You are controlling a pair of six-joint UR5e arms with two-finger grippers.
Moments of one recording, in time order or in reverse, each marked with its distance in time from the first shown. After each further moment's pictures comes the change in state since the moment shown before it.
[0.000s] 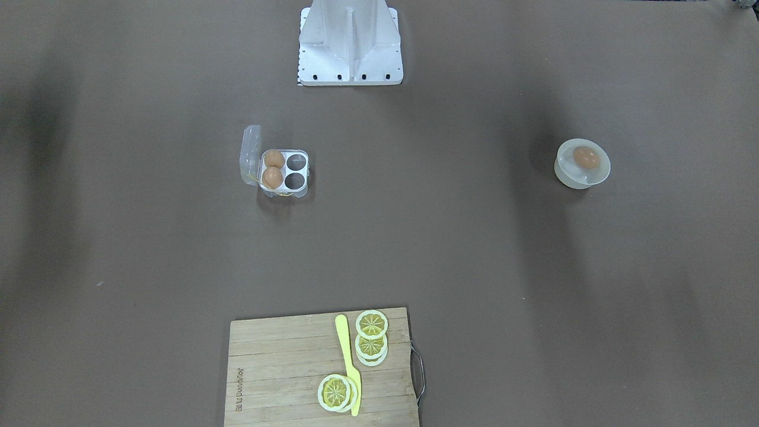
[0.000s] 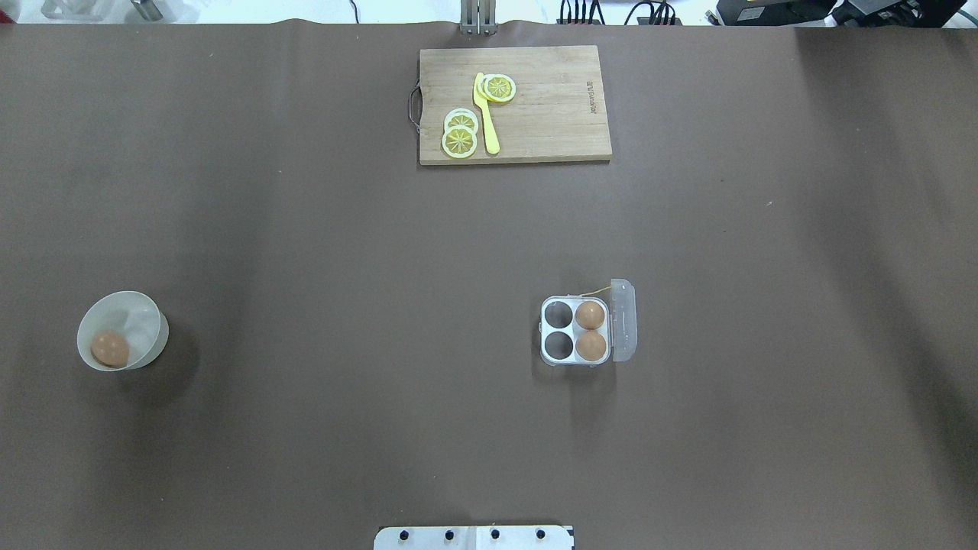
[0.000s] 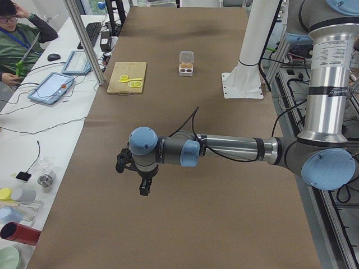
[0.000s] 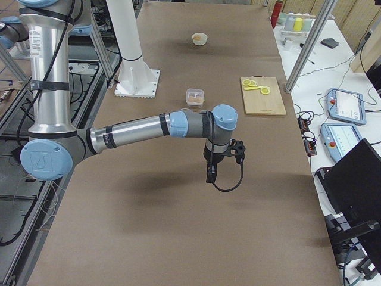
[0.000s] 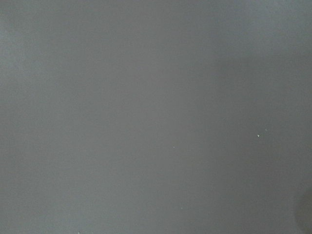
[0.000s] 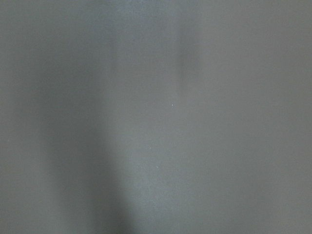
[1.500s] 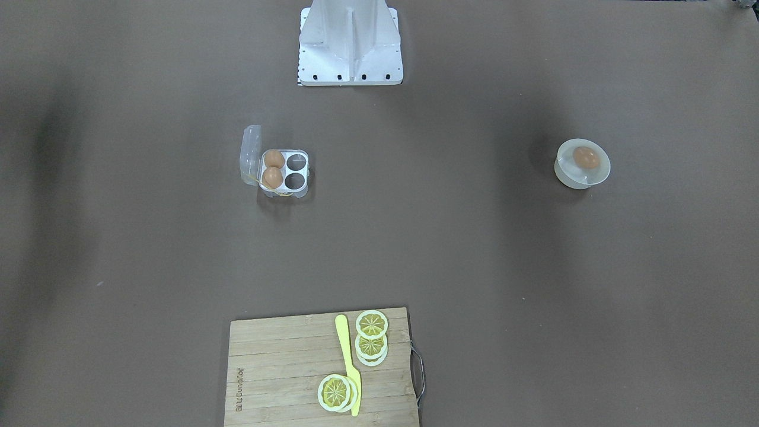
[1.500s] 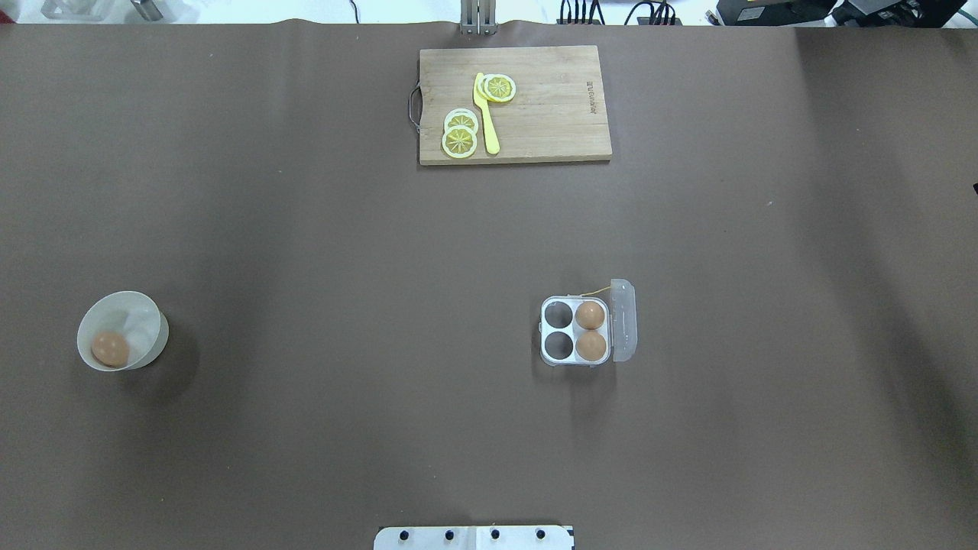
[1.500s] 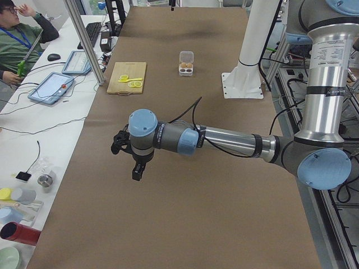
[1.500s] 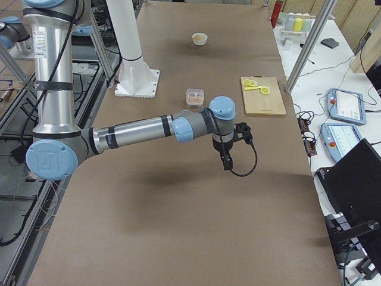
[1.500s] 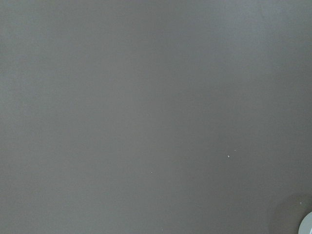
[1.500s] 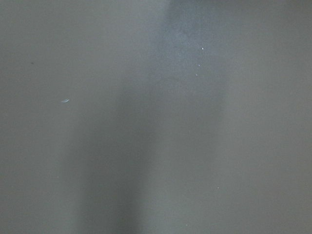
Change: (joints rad) left arm 0.003 -0.017 -0.058 -0.097 -0.006 -0.004; right arm -0.059 0.009 -0.039 0.392 0.021 -0.007
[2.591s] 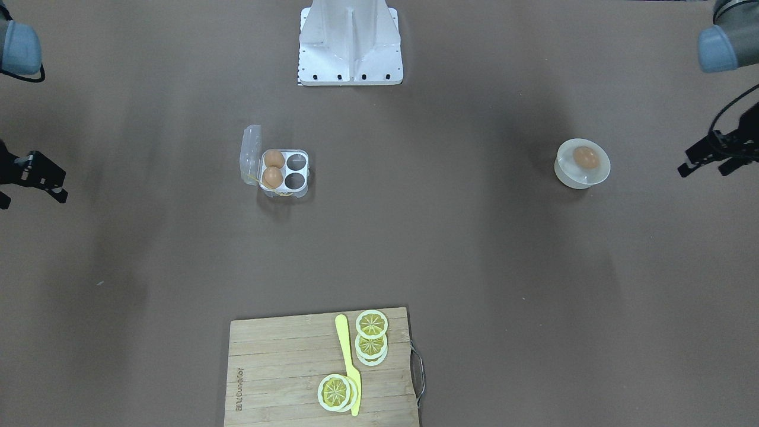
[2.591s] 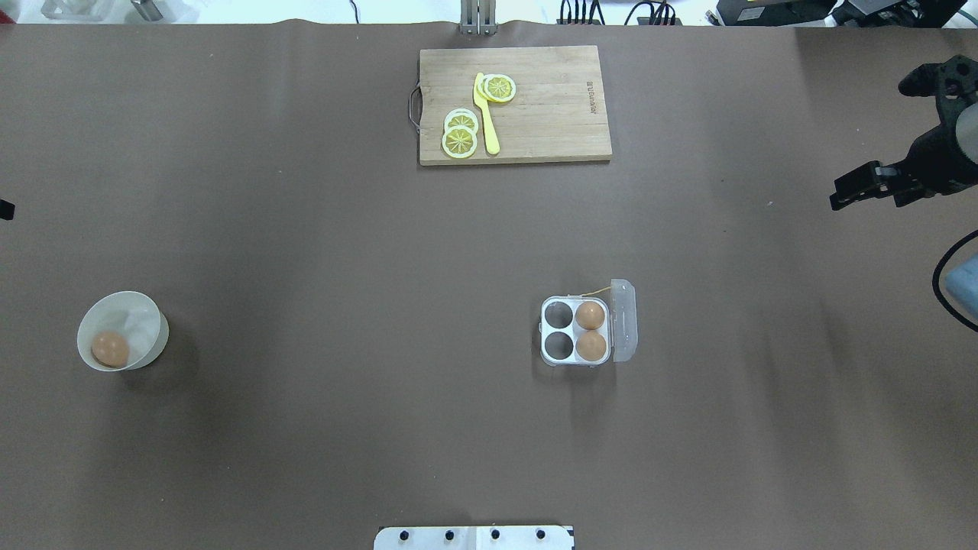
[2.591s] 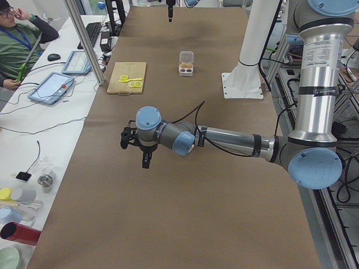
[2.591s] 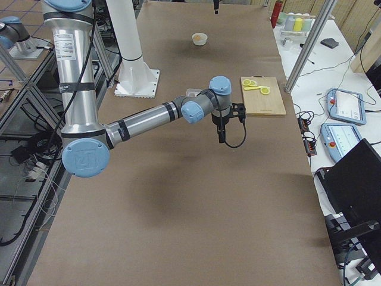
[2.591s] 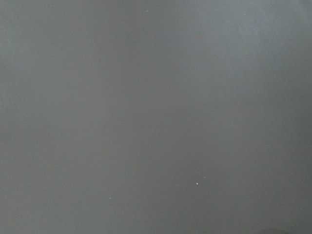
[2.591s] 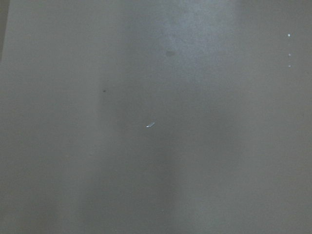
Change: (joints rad) left arm 0.359 0.064 -0.117 -0.163 0.041 -0.745; right arm -0.284 0.085 0.074 0.037 -0.097 0.557
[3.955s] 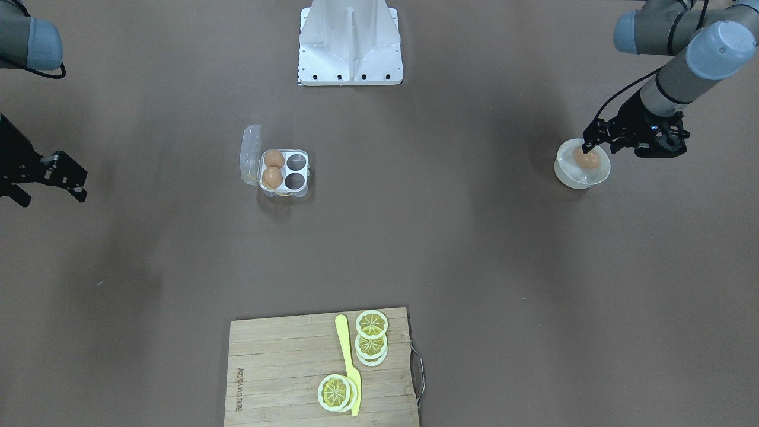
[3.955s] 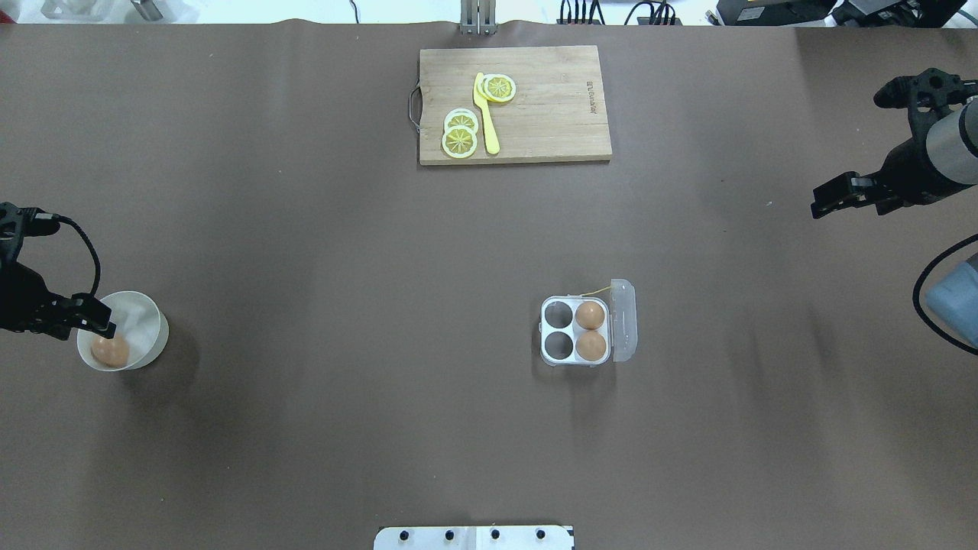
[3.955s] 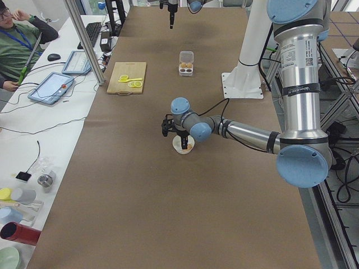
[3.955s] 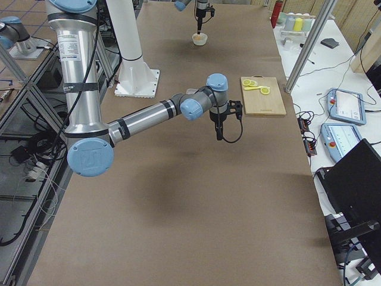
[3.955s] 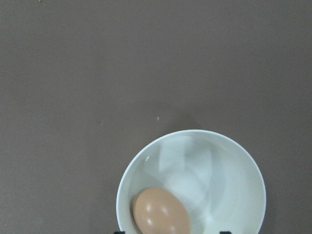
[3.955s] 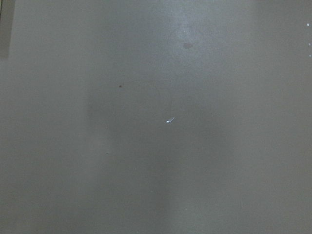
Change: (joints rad) left arm 0.339 0.091 -0.055 -0.119 0.104 -0.191; right arm -0.038 0.002 0.013 0.001 -0.034 0.037
